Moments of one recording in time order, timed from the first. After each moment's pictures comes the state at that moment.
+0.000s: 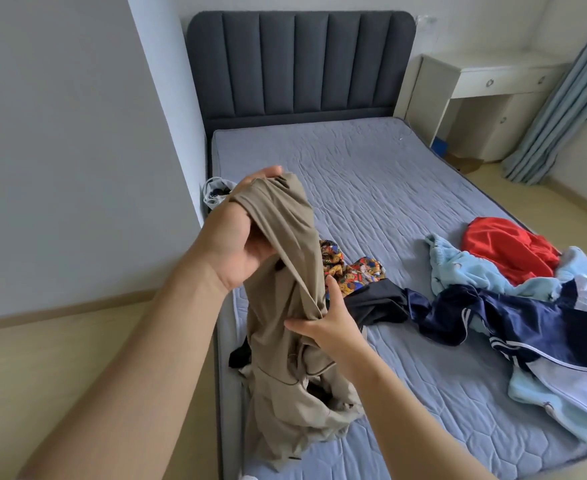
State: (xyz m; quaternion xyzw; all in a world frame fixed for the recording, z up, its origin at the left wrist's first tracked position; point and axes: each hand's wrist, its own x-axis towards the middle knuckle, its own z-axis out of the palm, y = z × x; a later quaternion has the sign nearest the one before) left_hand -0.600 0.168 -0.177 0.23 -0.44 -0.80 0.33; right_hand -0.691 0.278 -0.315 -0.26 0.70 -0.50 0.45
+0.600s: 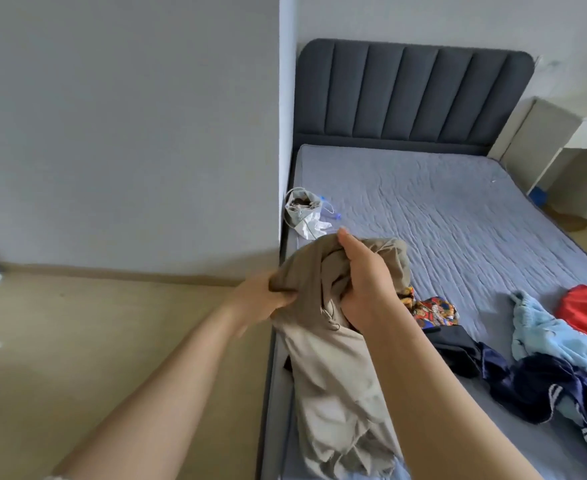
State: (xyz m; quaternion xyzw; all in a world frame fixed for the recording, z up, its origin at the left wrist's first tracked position) left_hand -0.468 0.137 -0.252 0.47 -0.65 -0.56 0.20; right_hand -0.605 0.187 -0.215 -0.12 0.52 -0.67 0.51
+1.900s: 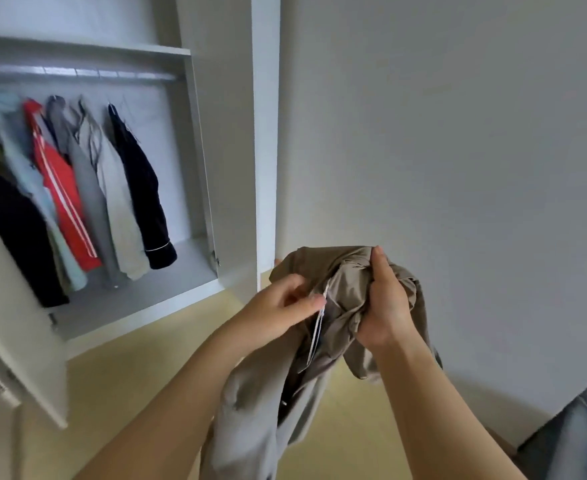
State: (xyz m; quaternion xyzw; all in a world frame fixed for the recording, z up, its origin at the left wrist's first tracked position) left_hand 0.012 0.140 -0.190 0.61 -0.57 -0.34 0.44; right_hand -0.128 0.070 -0.163 -0.29 0.29 -0.40 0.82
